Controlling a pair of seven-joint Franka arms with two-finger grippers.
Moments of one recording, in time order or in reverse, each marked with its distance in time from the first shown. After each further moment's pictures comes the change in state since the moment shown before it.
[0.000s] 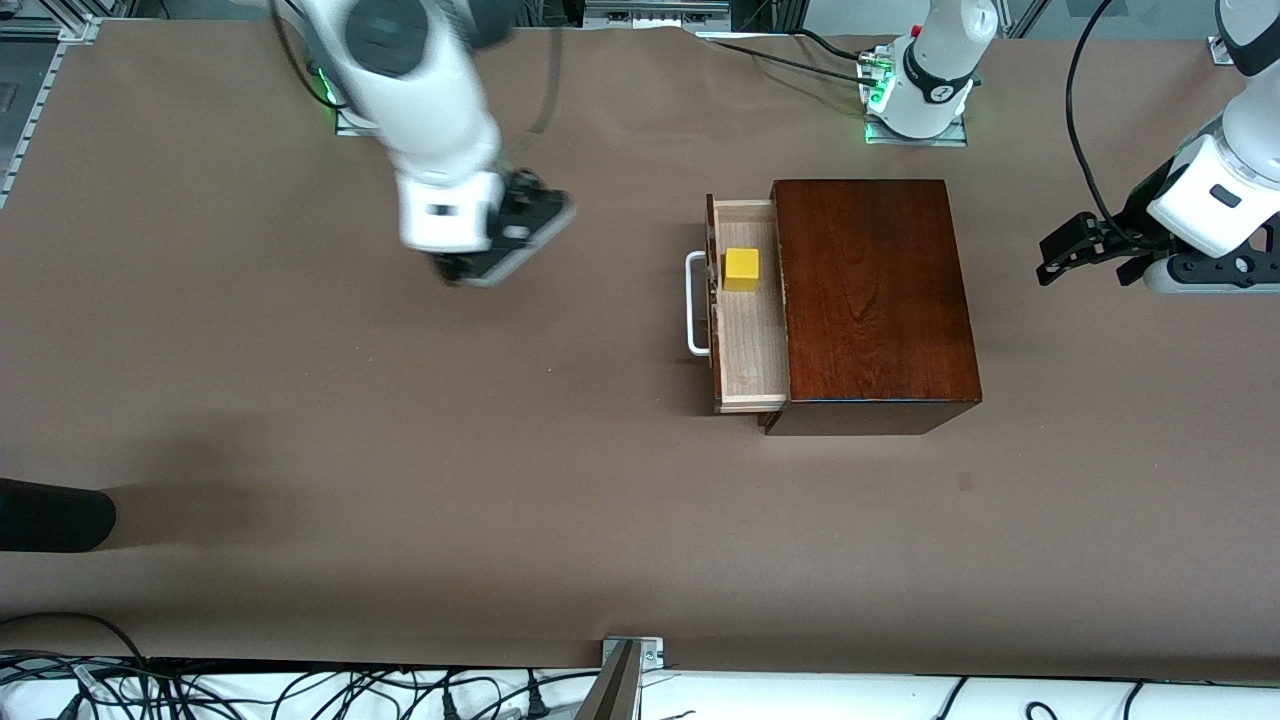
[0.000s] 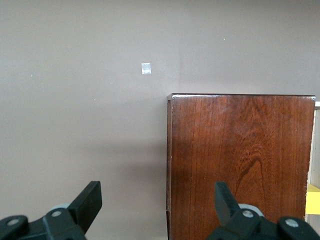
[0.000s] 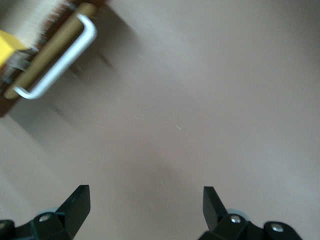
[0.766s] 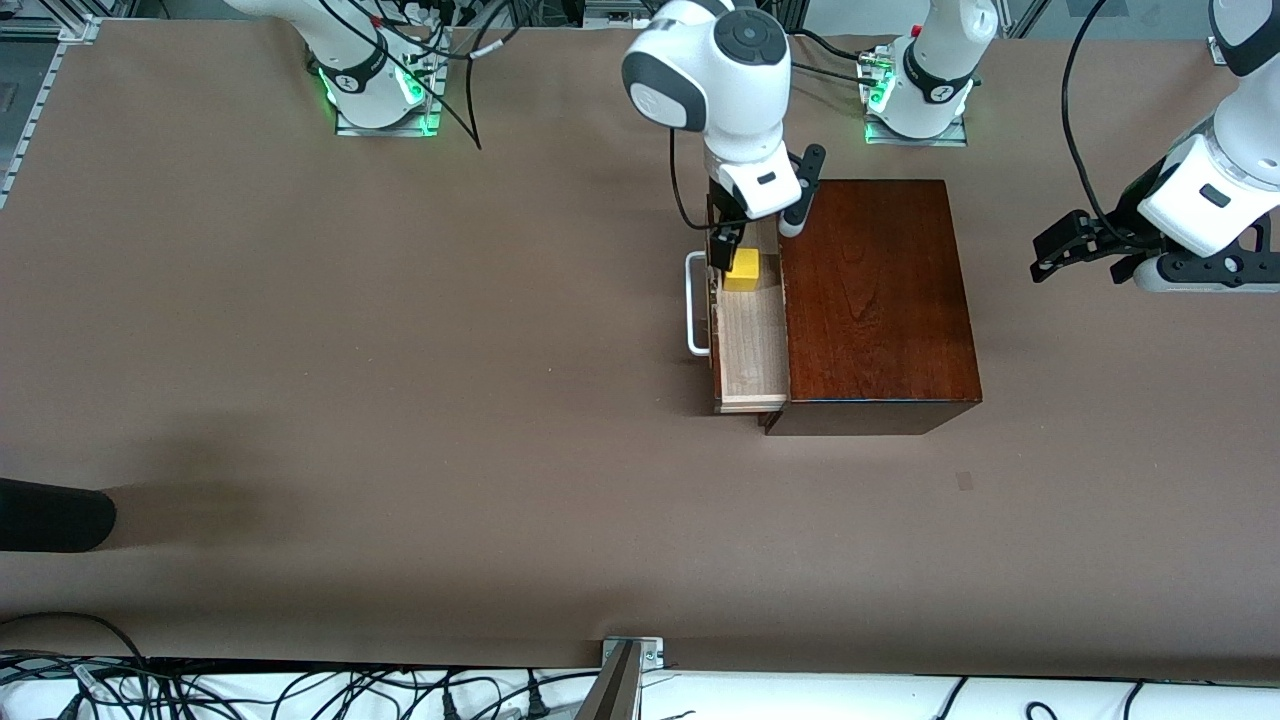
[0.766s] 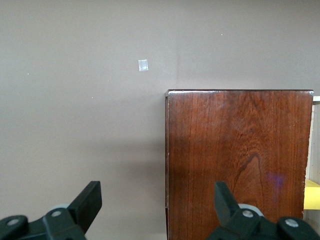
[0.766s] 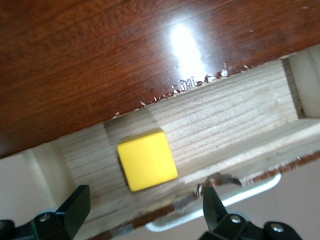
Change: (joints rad) left arm -0.021 0.001 0.009 -0.001 0.000 -0.011 0.001; right arm 0.320 0.492 0.025 0.482 -0.113 0.085 -0.039
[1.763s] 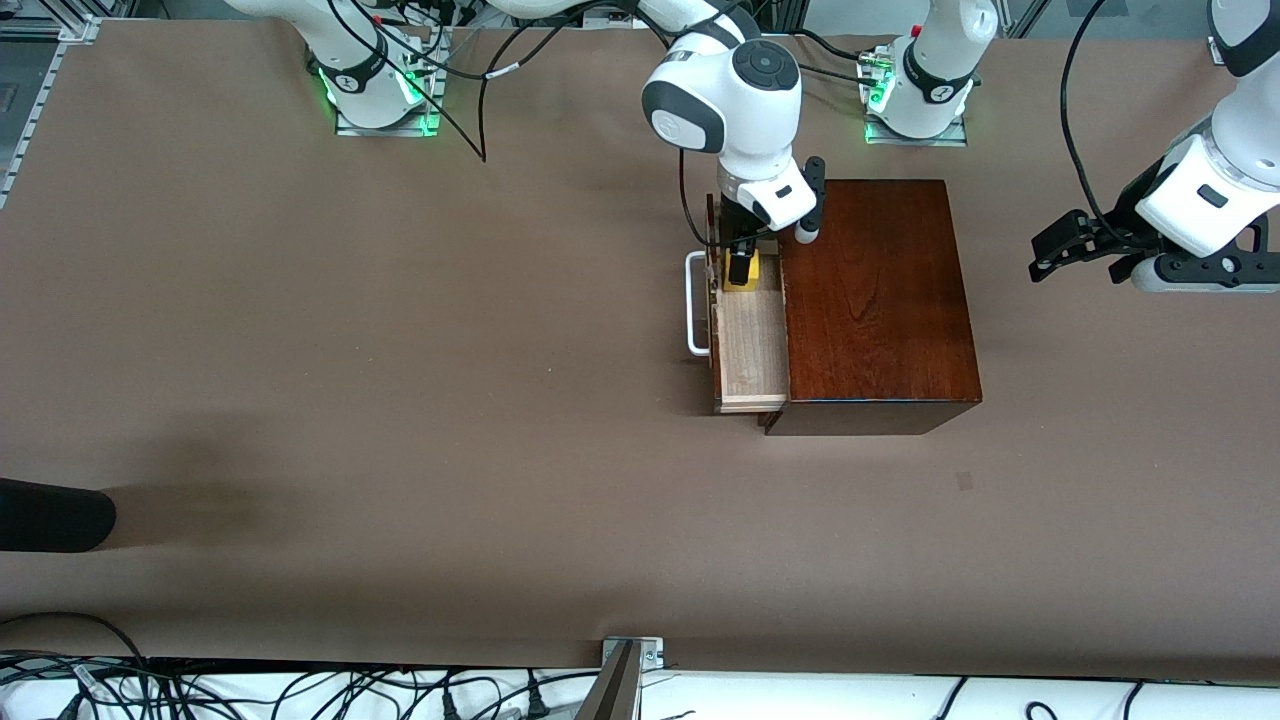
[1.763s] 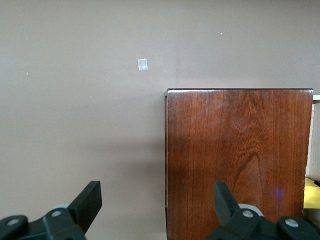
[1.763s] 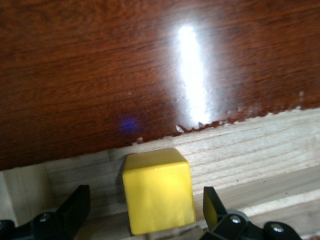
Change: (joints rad) left arm -0.002 0.000 0.000 0.000 0.000 -0.003 0.000; right arm 0.026 0.079 0.000 0.013 -0.040 0.065 -0.103
